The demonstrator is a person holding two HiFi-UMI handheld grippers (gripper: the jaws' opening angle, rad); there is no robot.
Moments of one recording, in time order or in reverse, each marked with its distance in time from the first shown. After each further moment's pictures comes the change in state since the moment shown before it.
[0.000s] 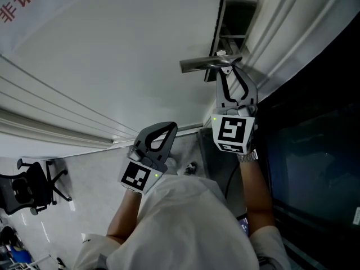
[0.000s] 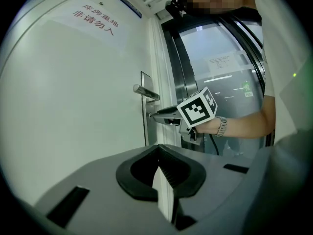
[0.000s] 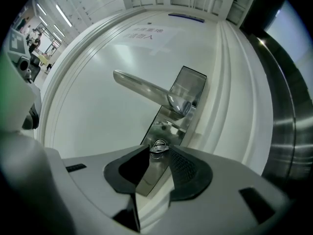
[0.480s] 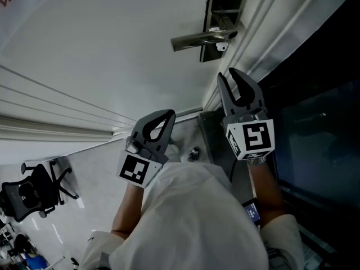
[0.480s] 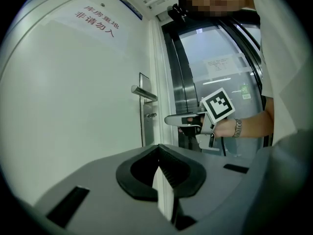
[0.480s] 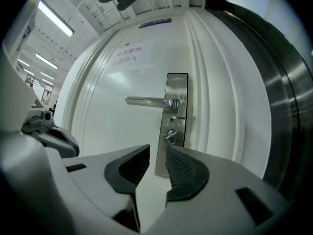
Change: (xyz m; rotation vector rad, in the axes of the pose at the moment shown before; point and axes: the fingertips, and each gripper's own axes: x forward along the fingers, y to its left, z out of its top) left arm -0.009 -0.007 -0.001 -0.026 -0.009 -0.020; right arm -0.062 0.017 -0.009 0.337 -0.041 0.162
